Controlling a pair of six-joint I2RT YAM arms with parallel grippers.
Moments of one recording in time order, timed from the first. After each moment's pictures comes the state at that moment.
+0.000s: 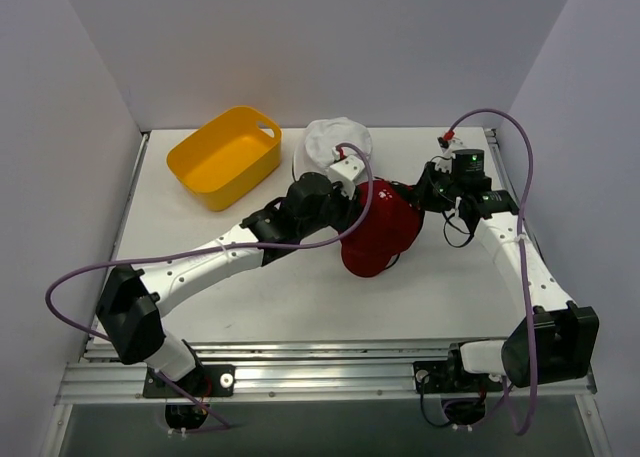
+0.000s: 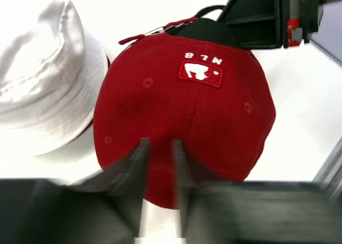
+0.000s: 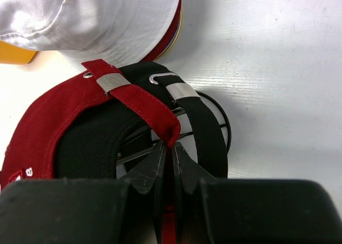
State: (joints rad) left arm -0.92 1.56 1.31 -0.07 -0.08 -0.15; right arm 0.12 1.30 1.11 -0.49 -0.27 0.34
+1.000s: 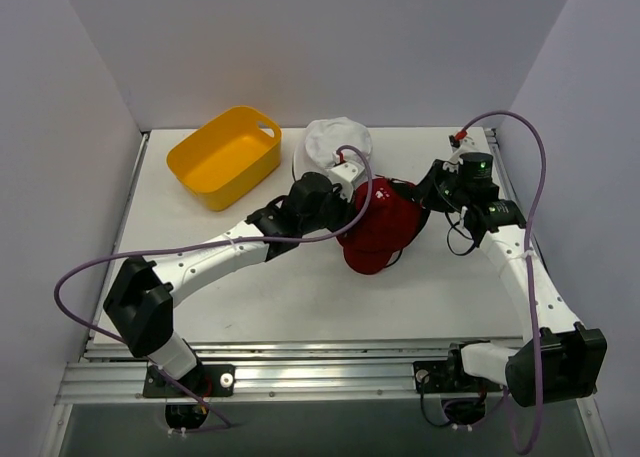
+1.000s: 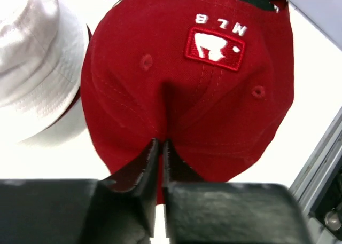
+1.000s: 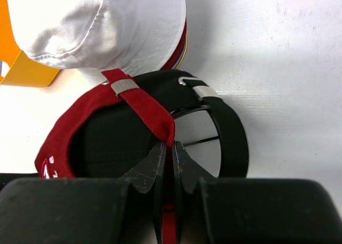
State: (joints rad) left arm -0.88 1.61 1.28 -0.08 0.03 -0.21; right arm 0.12 1.20 1.06 -0.42 -0.23 0.42
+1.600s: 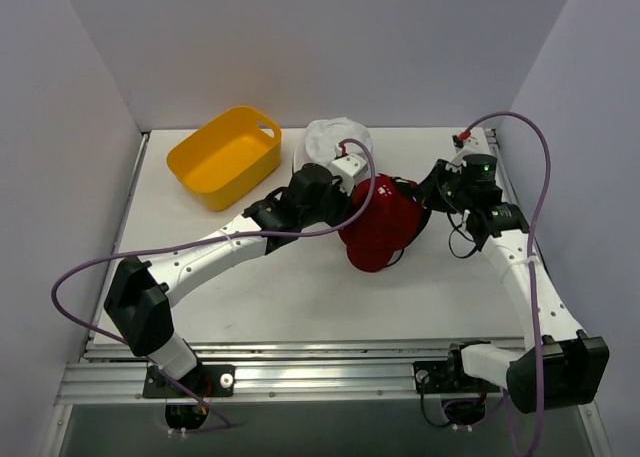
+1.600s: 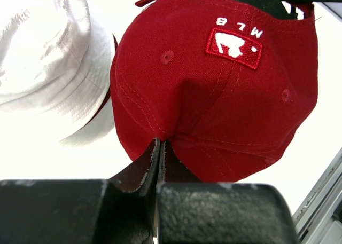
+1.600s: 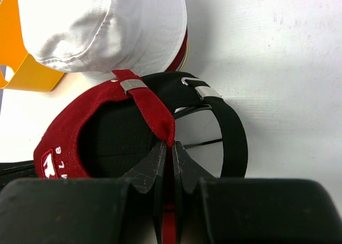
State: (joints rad) left arm -0.87 1.61 1.37 -0.19 -0.02 -0.12; right arm 0.12 1.17 1.05 -0.40 -0.22 0.41
